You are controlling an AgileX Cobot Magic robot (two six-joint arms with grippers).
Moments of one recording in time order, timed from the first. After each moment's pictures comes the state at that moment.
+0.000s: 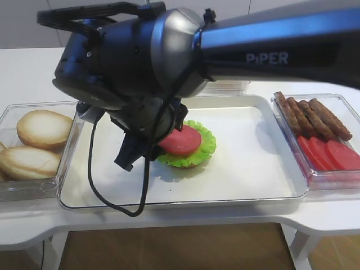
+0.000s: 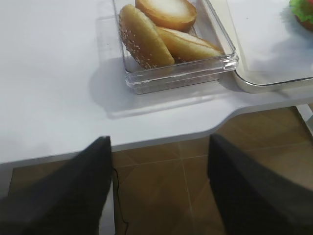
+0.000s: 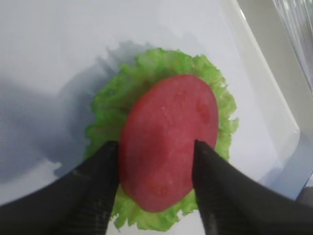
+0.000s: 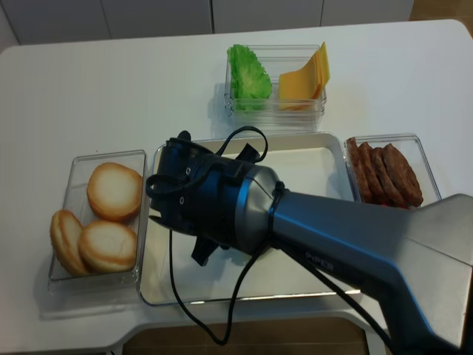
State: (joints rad) left arm -0.06 -0.02 -0.49 0.02 1.19 -0.05; right arm 1.03 2.04 -1.65 -0.57 1.21 0.31
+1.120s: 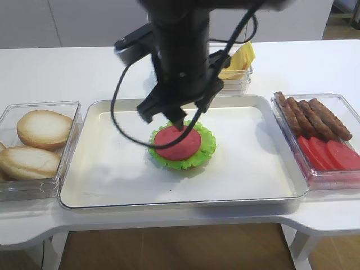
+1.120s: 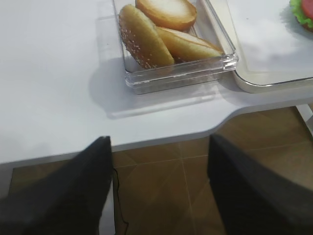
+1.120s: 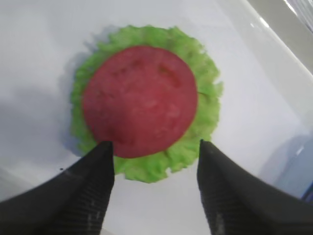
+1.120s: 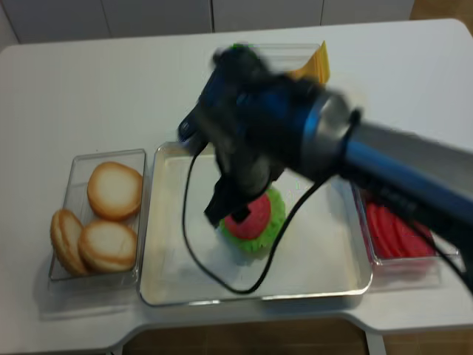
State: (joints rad) left arm -0.06 -0.02 -0.49 0.02 1.19 -0.05; right arm 0.85 1.89 -1.65 -0.27 1.22 0.21
